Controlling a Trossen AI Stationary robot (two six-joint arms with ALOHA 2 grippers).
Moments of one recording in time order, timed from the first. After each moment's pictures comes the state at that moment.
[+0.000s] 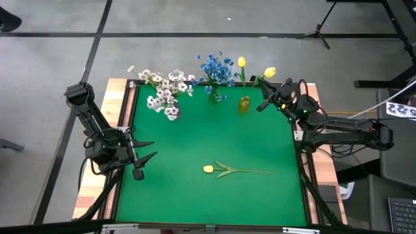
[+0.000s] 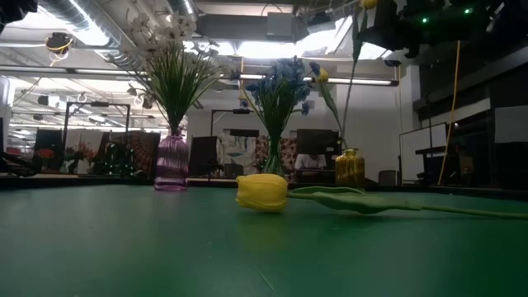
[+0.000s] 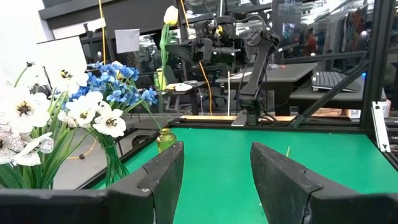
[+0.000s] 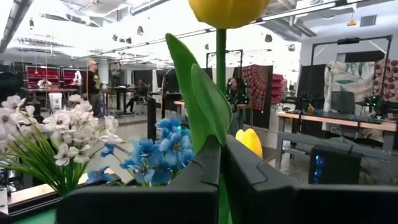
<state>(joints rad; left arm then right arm) -1.11 1.06 0.28 1.27 -1.51 0.58 -0.33 0.85 0.46 0.69 0.39 -0.13</state>
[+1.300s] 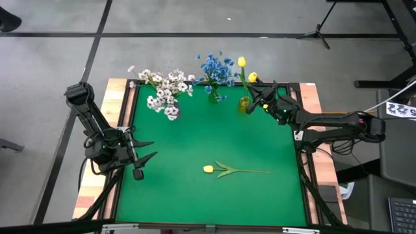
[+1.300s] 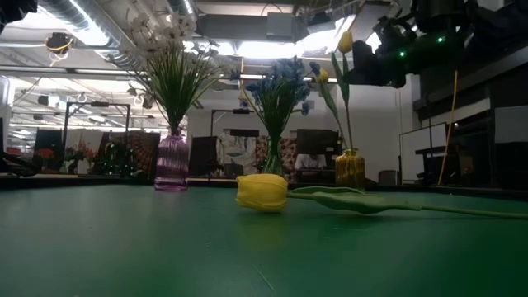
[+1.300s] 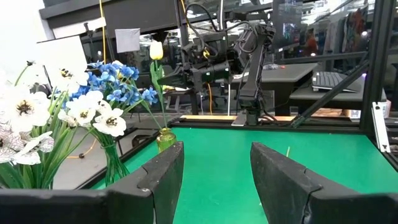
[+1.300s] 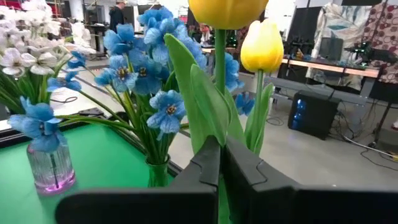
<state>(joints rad) -1.11 1.06 0.28 1.27 -1.51 0.58 -0.33 1.07 0.46 0.62 0.49 -0.05</state>
